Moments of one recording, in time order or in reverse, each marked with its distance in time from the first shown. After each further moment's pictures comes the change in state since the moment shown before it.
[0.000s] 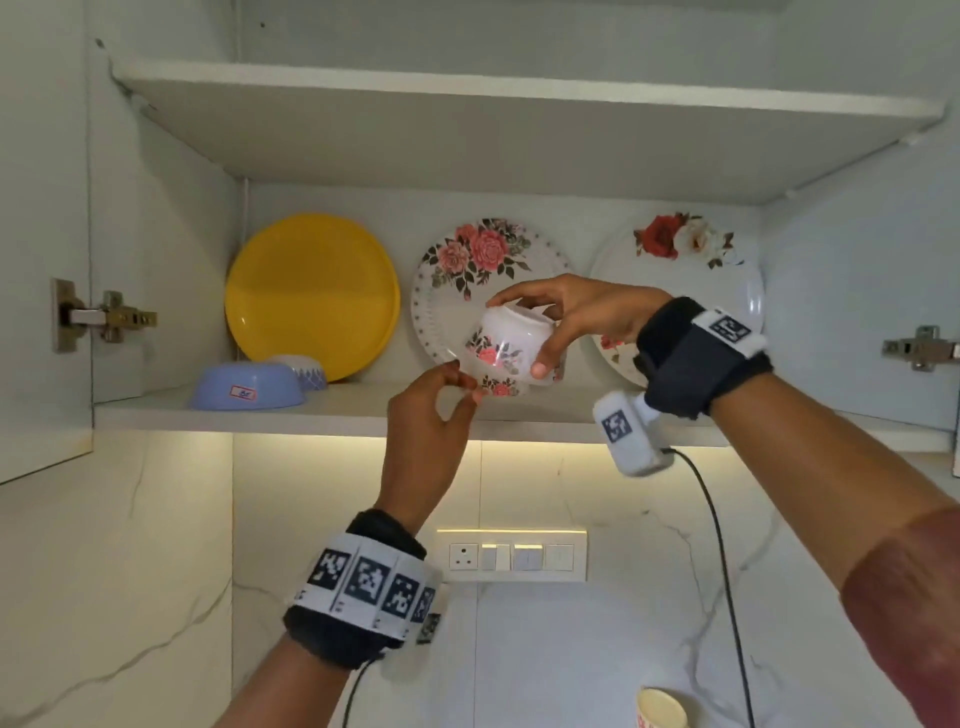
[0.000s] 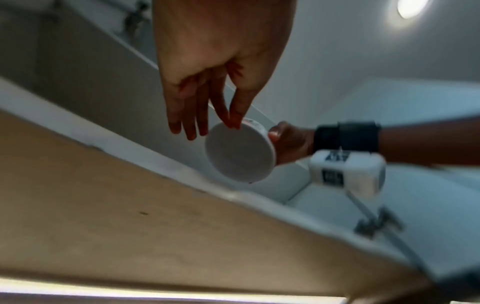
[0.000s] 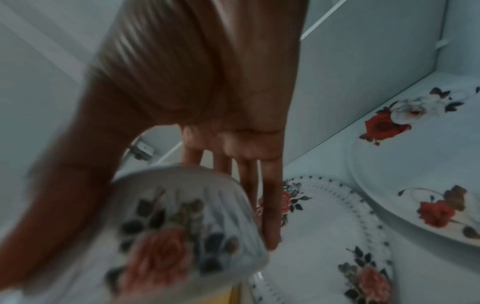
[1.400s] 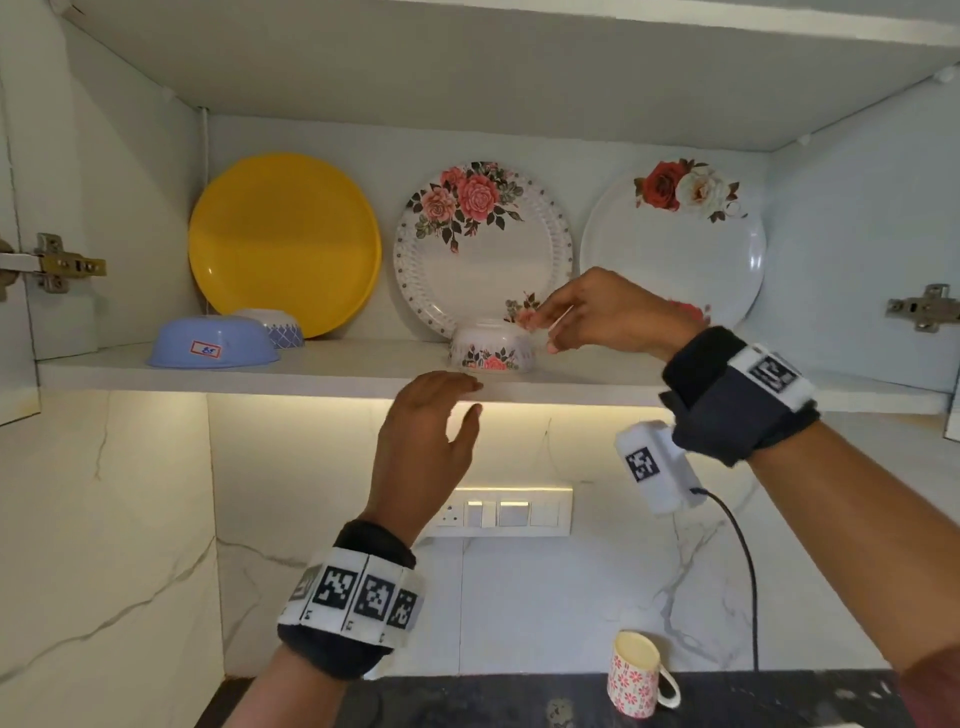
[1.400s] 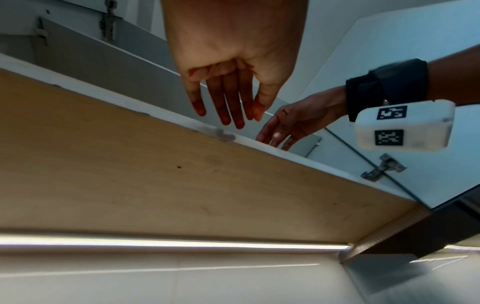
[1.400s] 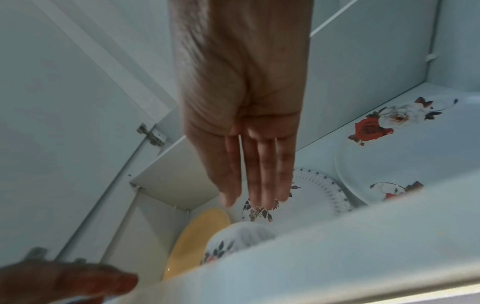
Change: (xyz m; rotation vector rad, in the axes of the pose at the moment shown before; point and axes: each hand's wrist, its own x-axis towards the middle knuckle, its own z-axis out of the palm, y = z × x) left_hand -0.027 -0.043 0.010 0.349 -0.078 0.318; right_hand -0.023 0.036 0.026 -0.164 0.259 0.086
